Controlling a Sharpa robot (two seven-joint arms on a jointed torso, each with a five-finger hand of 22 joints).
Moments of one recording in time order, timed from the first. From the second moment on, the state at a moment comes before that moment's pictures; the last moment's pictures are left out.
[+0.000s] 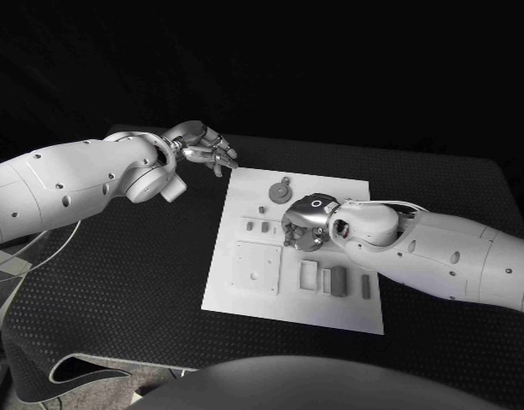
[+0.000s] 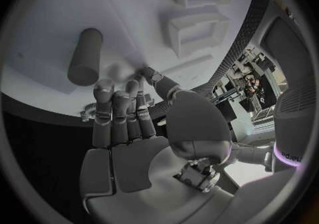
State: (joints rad) left arm 1.31 -0.79 -0.13 1.22 -0.68 -0.13 0.09; left_hand 1.13 -0.15 0.52 -0.22 0.10 0.83 0.19 0.30 0.48 1.11 0.13 0.07 0.37 1.06 0.03 0.65 0.67 0.01 1.08 -0.07 0.07 0.98; right arm 1.16 -0.48 -0.23 1.25 -1.81 -0.16 -0.03; right_hand 1.06 -0.07 0.58 -0.27 0.08 0.96 0.13 0.34 0.52 0.92 0.02 1.01 0.76 1.03 -0.07 1.39 0.78 0.20 1.16 -0.05 0.98 1.31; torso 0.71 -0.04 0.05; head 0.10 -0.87
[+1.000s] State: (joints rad) left arm 1.31 -0.79 -0.13 1.22 -0.69 -0.13 0.08; left_hand 1.13 -0.14 0.52 -0.22 0.10 0.83 0.19 0.30 0.48 1.11 0.13 0.07 0.37 1.06 0.02 0.65 0.67 0.01 1.08 -0.07 0.07 0.98; right arm 1.16 -0.49 -0.23 1.27 -1.86 -0.16 -0.03; right_hand 1.10 -0.04 0.58 -0.29 0.08 0.99 0.11 0.34 0.52 0.96 0.01 1.01 0.75 1.07 -0.10 1.39 0.78 0.20 1.18 -0.06 1.01 1.31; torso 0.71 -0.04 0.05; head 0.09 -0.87
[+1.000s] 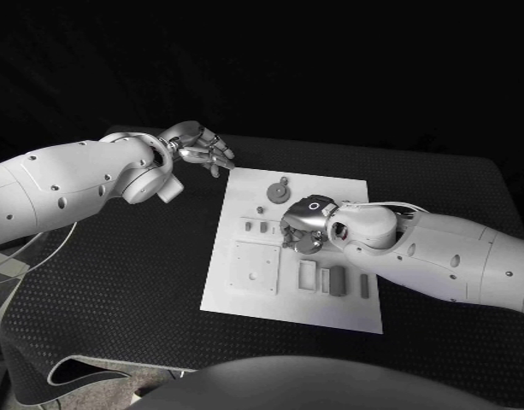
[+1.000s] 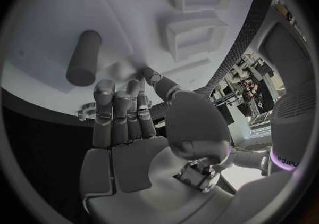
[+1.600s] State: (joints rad) left arm 1.31 -0.79 -0.13 1.22 -0.70 -0.13 0.08; left_hand 1.13 -0.14 0.52 -0.22 0.10 0.83 0.19 0.30 0.48 1.11 0.13 0.07 0.37 1.06 0.03 0.64 0.68 0.01 1.08 -0.07 0.07 0.98; right arm 1.16 -0.49 -0.23 1.28 -1.86 -0.15 -0.04; right_hand 1.07 -0.06 0.57 -0.29 0.08 1.00 0.11 0.34 0.52 0.97 0.00 1.00 0.74 1.08 -0.10 1.39 0.78 0.20 1.18 -0.05 1.01 1.31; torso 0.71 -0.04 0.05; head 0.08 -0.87
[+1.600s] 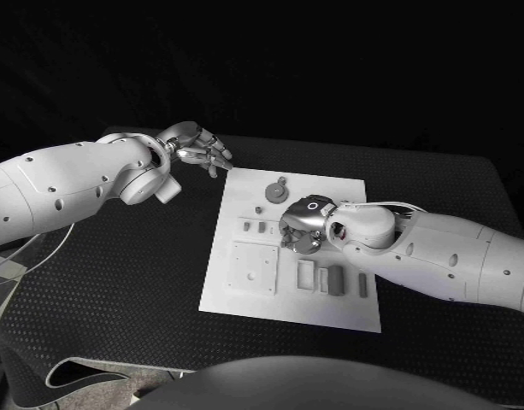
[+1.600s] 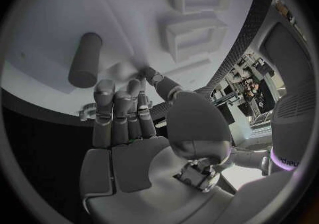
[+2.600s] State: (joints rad) left arm 1.31 -0.79 -0.13 1.22 -0.70 -0.13 0.09; left_hand 1.13 -0.14 0.52 -0.22 0.10 0.83 0.19 0.30 0.48 1.11 0.13 0.07 0.37 1.06 0.03 0.64 0.68 0.01 1.08 -0.07 0.07 0.98; right arm 1.15 -0.50 -0.23 1.28 -1.87 -0.17 -0.05; right_hand 1.13 -0.06 0.58 -0.29 0.08 1.04 0.10 0.35 0.53 1.02 -0.01 1.00 0.73 1.12 -0.11 1.38 0.81 0.20 1.20 -0.06 1.03 1.31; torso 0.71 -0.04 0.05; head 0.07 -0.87
